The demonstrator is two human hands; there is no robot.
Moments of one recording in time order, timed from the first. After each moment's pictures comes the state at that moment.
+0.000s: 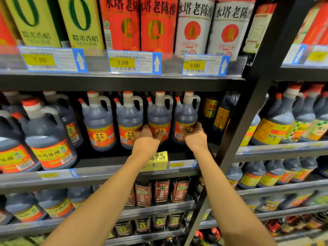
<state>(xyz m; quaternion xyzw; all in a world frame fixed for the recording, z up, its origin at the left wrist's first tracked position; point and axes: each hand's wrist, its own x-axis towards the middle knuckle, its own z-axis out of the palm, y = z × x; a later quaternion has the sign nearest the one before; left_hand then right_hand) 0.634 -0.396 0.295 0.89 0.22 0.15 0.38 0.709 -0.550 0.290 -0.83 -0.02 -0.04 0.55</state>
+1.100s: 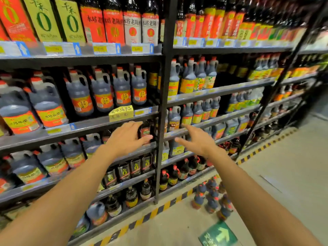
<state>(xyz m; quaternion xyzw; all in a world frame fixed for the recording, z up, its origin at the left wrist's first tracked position) 0.336 -0.448 0.333 0.98 -0.14 0.06 0.12 0.337 -0.734 0.327 -0.98 -0.12 -0.02 0.17</state>
